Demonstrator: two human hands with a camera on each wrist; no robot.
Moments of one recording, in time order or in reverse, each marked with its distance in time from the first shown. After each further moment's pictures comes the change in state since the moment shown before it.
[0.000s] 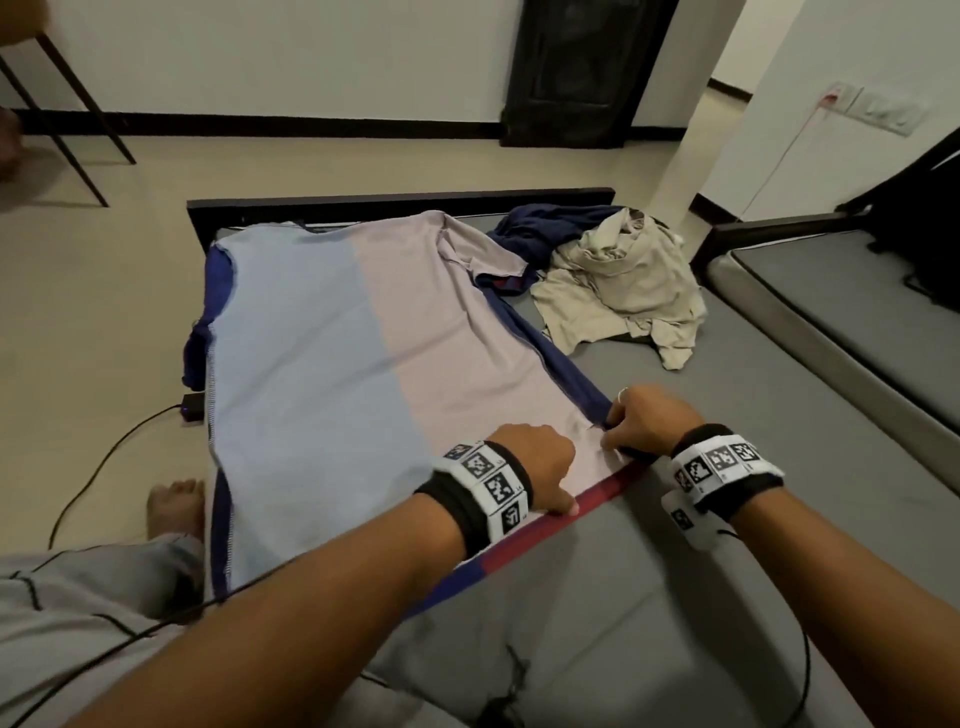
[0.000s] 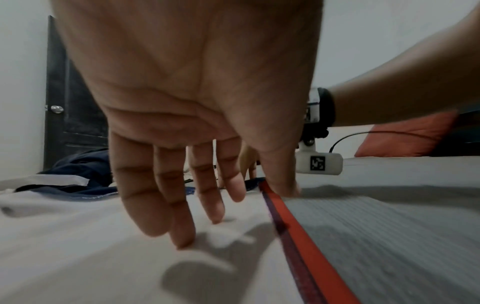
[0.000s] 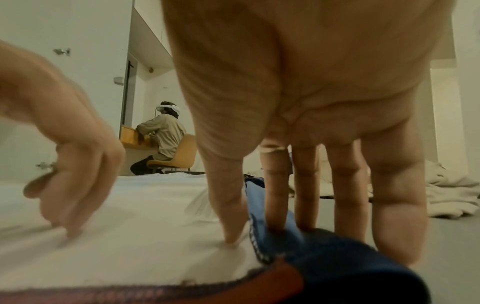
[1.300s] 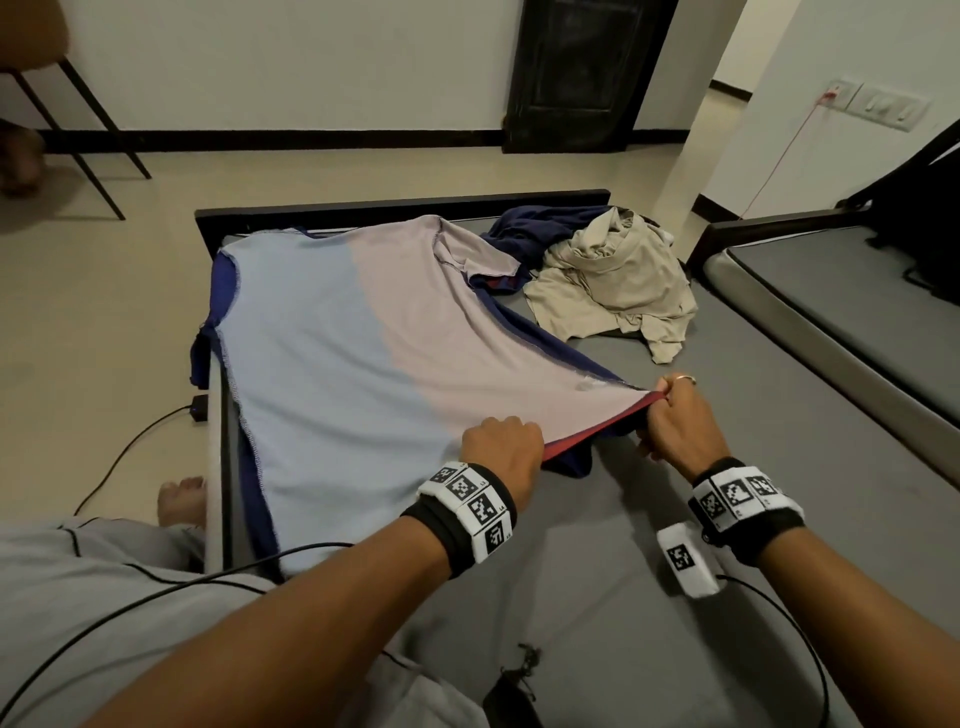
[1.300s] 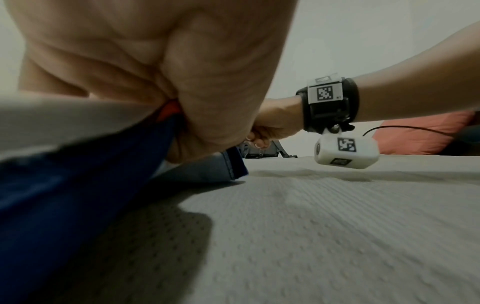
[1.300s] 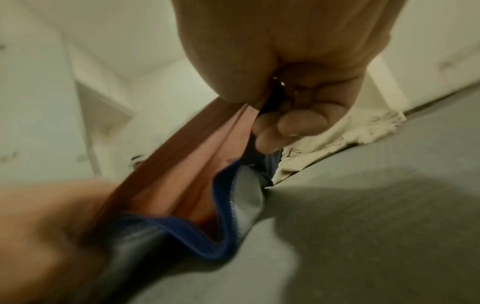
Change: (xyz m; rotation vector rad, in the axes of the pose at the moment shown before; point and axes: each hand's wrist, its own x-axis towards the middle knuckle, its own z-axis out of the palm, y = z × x) left_hand -0.017 0.021 0.020 0.109 0.217 -0.326; right_hand -0.046 0.029 0.019 0.700 0.451 0.115
